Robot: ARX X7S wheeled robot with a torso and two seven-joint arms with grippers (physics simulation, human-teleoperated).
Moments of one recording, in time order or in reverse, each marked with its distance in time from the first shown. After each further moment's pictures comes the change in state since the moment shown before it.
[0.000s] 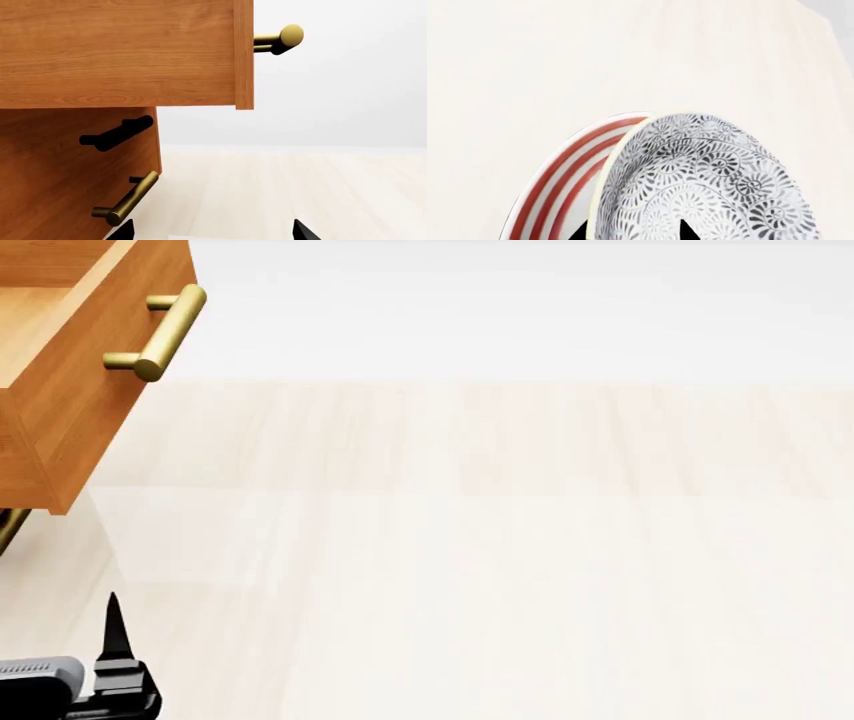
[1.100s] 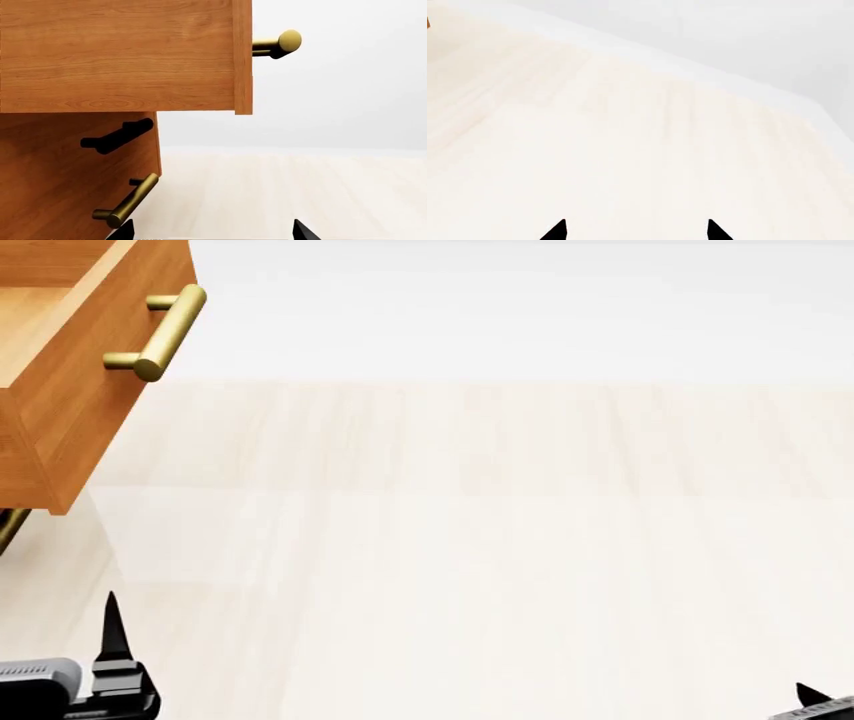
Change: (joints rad) left arm 0.007 -0.011 0.009 0.019 -0.007 0.002 -0.012; right arm 0.125 0.078 0.134 -0.139 0.003 -0.178 -0.067
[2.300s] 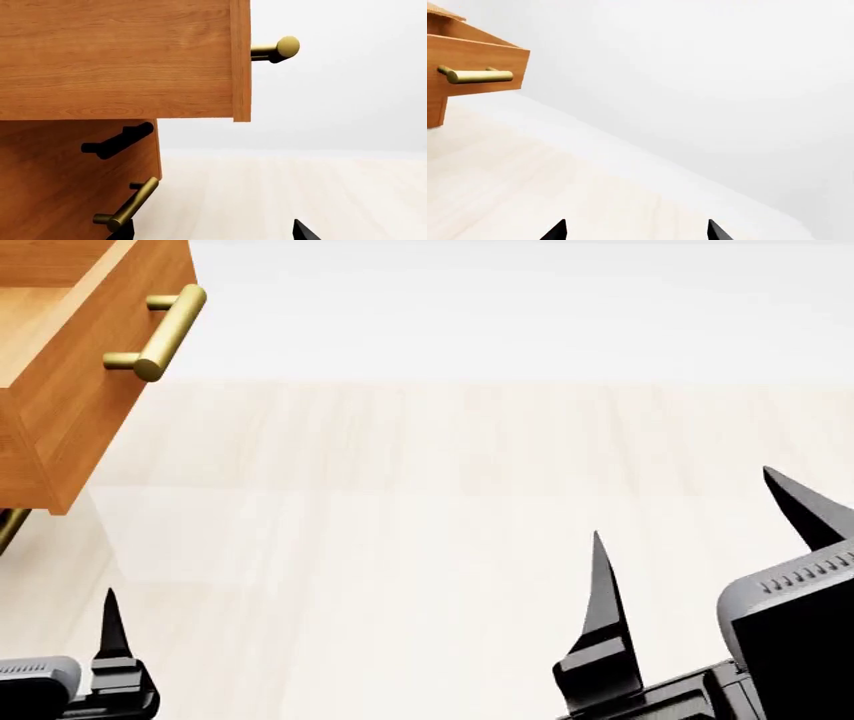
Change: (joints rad) left arm -0.003 -0.012 0.011 0.015 -0.004 -0.006 -0.014; right arm 0.163 -0.144 0.168 0.016 -0.152 0.073 -0.029
